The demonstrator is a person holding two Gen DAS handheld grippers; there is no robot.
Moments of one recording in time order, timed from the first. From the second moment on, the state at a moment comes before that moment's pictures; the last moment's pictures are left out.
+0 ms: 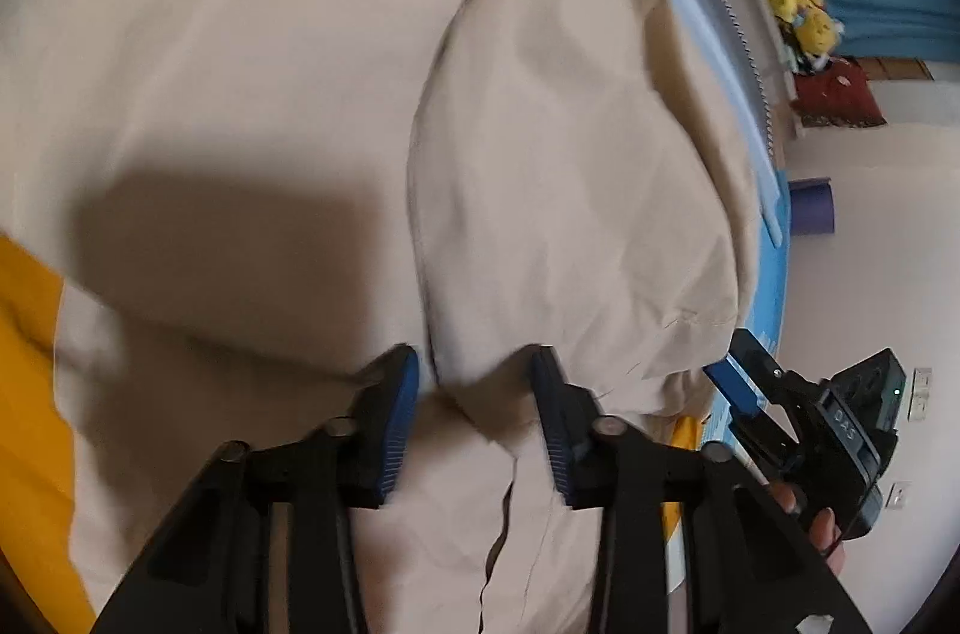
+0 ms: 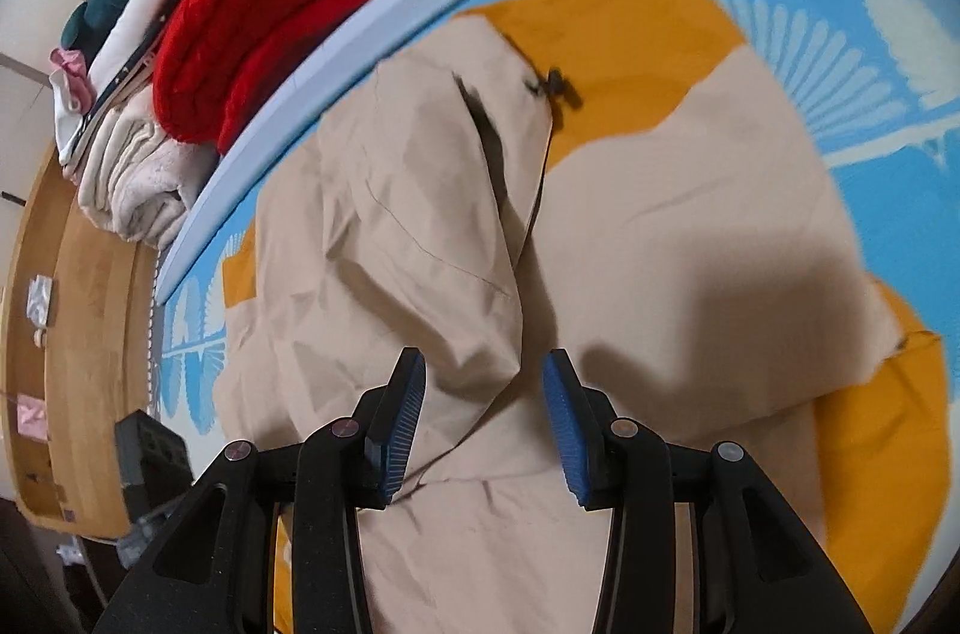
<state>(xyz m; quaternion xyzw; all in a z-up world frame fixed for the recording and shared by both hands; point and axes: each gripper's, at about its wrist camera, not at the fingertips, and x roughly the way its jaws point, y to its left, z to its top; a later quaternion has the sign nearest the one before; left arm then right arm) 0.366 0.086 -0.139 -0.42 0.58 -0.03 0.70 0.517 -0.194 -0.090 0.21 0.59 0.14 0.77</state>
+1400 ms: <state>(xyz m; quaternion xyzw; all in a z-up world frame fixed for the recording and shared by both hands) 0.325 0.068 0.017 -0.16 0.47 0.04 0.87 0.461 -0.053 -0.110 -0.05 0.55 0.20 0.81</state>
